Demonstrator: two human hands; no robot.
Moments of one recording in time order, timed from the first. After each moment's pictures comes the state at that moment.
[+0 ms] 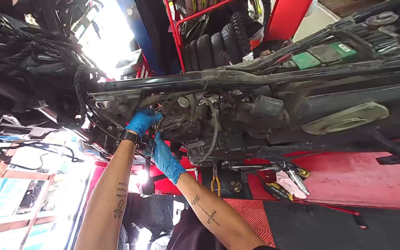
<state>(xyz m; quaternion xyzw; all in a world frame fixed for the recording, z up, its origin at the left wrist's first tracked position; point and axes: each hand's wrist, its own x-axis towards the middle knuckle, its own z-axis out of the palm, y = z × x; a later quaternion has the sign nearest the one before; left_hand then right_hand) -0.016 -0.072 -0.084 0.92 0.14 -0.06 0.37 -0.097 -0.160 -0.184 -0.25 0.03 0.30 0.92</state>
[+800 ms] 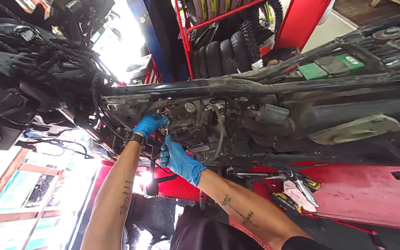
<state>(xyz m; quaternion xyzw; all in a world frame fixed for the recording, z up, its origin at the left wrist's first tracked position) -0.021 -0.075 -0.075 0.92 0.13 -0.08 0.37 -0.099 -0.221 -0.125 -0.34 0.12 0.46 0.81</state>
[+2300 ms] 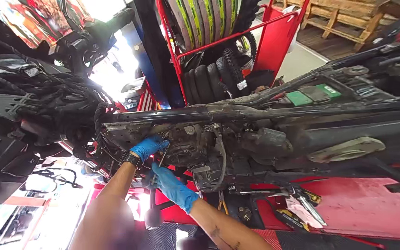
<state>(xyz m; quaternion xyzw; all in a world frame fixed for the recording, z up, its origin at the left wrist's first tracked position) -0.015 -0.073 -0.055 0.91 0.10 -0.20 0.34 -0.102 -0.181 -0.151 -0.39 -0.07 0.39 0.83</state>
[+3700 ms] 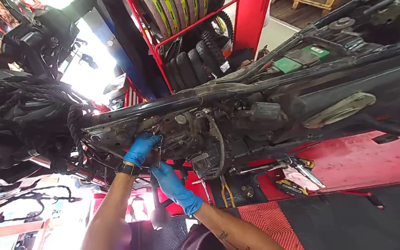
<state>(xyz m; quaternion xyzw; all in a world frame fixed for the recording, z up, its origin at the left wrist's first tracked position) -0.026 -0.080 -0.068 0.88 0.11 -0.10 0.45 -0.117 -0.171 -0.166 -0.49 -0.05 0.22 0.84</state>
